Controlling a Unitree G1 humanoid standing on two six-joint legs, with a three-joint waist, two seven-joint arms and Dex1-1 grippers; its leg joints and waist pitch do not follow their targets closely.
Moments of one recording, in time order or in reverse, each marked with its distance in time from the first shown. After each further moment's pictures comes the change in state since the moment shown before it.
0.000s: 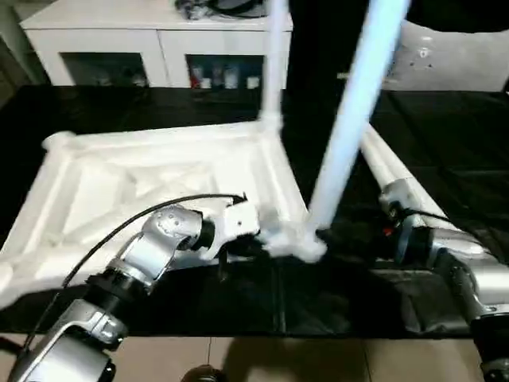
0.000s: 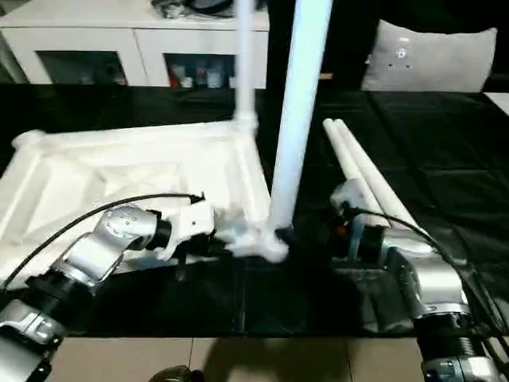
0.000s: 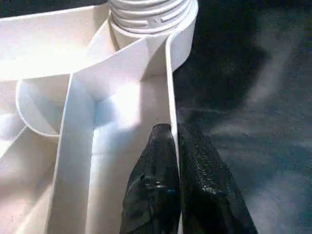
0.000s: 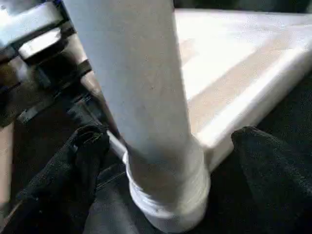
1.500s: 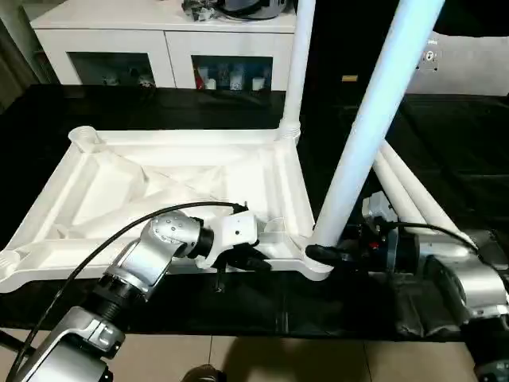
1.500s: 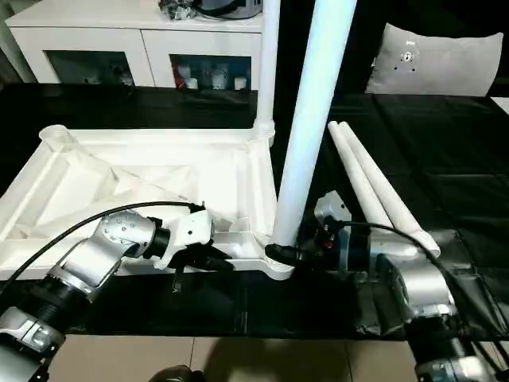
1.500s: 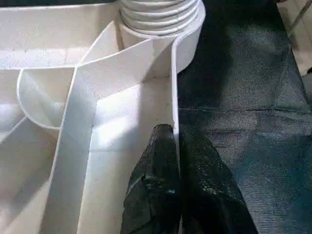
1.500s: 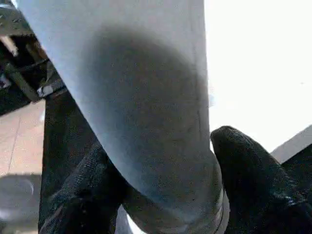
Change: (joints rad) left arm 0.046 -0.021 0.027 -0.057 -0.028 0.074 -0.023; right arm 0.026 0.049 0.033 -0.030 -0.036 0.018 -0.008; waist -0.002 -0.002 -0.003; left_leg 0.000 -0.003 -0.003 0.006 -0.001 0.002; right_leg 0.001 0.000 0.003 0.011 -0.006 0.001
